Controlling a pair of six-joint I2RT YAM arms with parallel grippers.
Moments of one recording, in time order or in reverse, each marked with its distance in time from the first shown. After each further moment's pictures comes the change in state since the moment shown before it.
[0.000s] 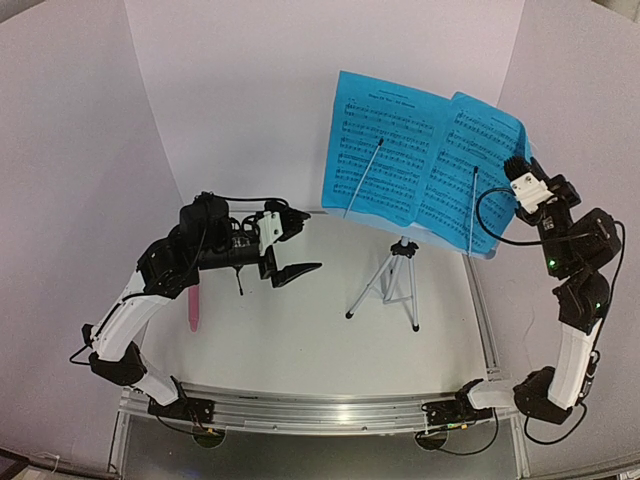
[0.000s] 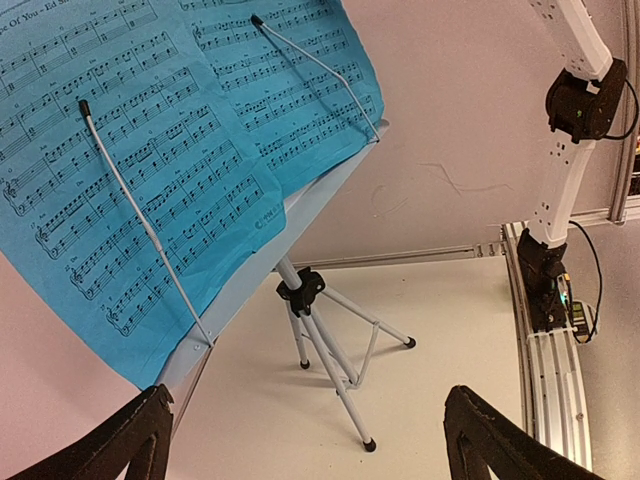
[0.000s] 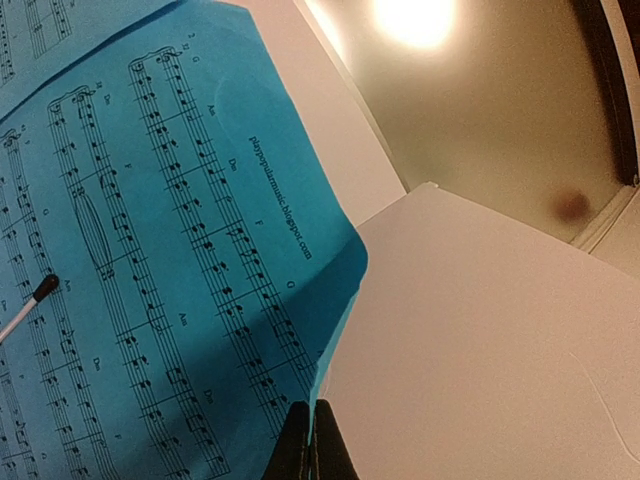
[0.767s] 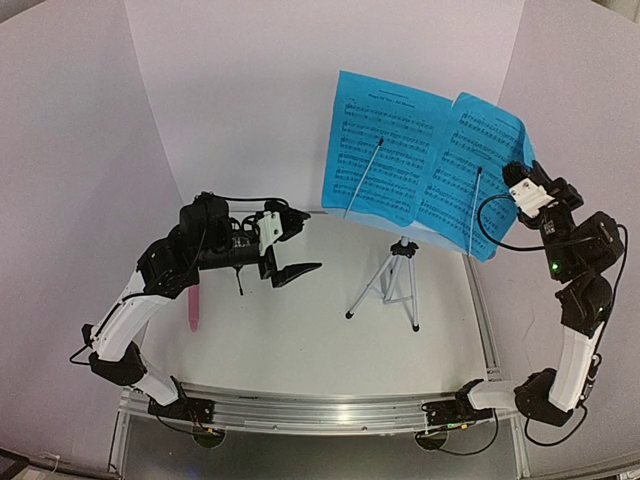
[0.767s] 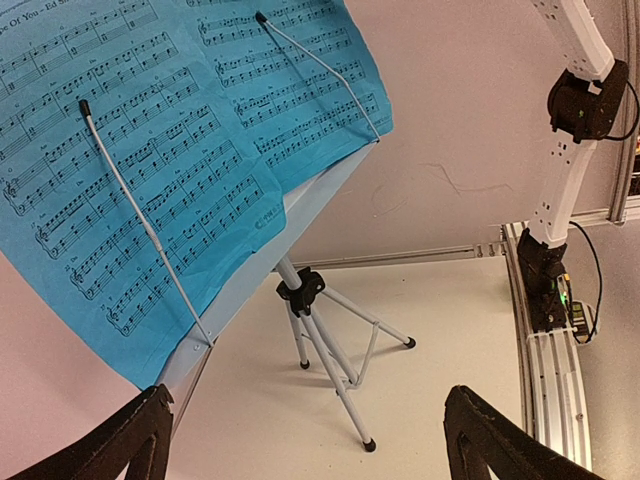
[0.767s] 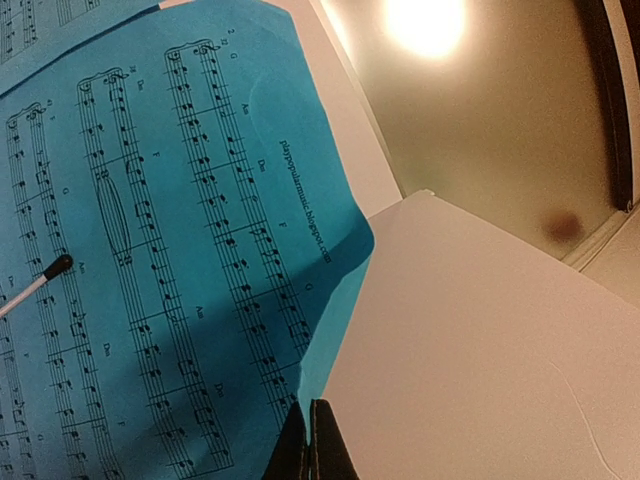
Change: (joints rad) left arm 0.000 0.000 0.000 0.000 0.000 -0.001; right arm 0.000 -0.016 -0.005 -0.017 -0.001 -0.087
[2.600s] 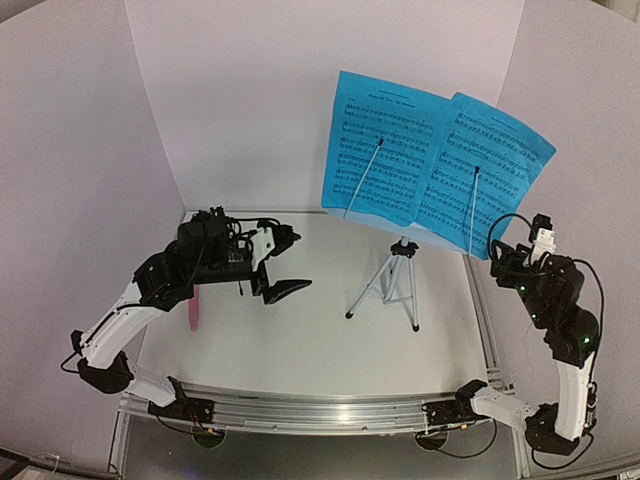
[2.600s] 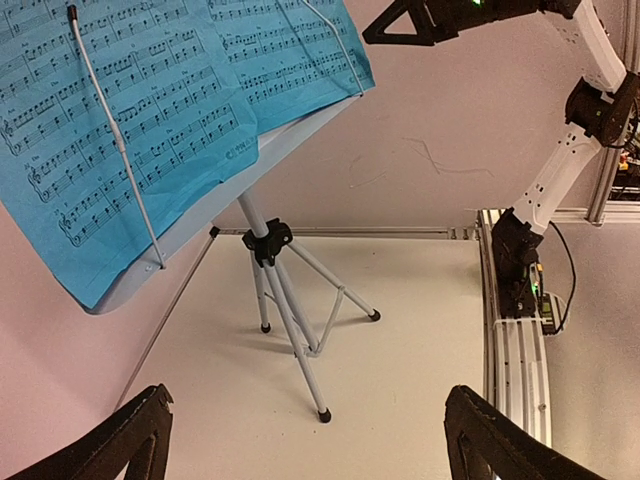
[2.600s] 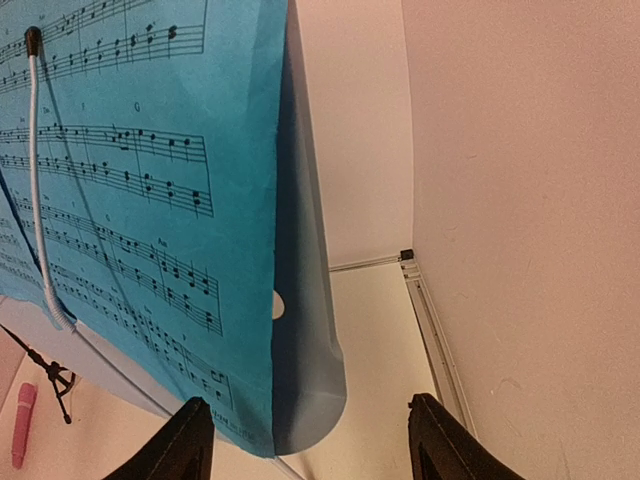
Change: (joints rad) left arm 0.009 -0.141 -0.264 0.058 0.006 -0.105; right arm 0.000 -0.322 -0.555 -0.317 -0.012 1.560
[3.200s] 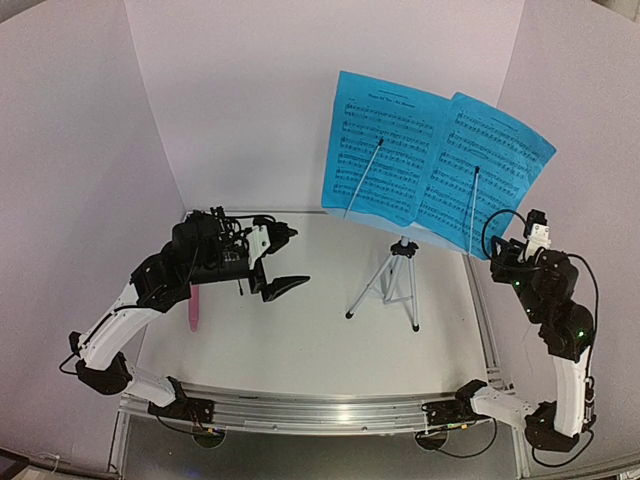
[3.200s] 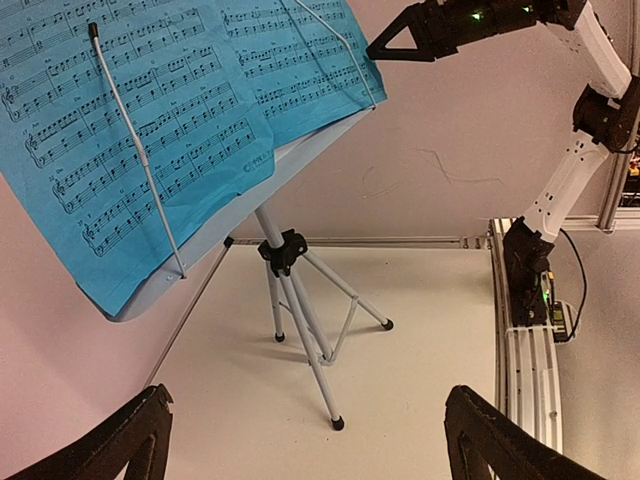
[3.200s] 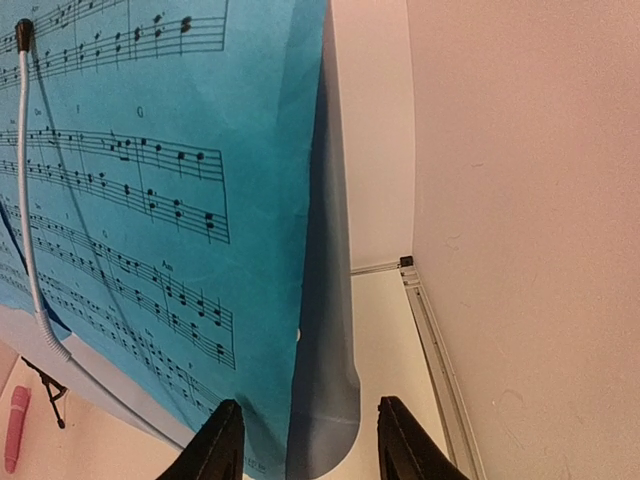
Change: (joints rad) left arm 0.004 -0.019 -0.016 0.038 -0.018 0.009; right arm 0.000 0.020 -0.021 0.048 0.010 -0.020
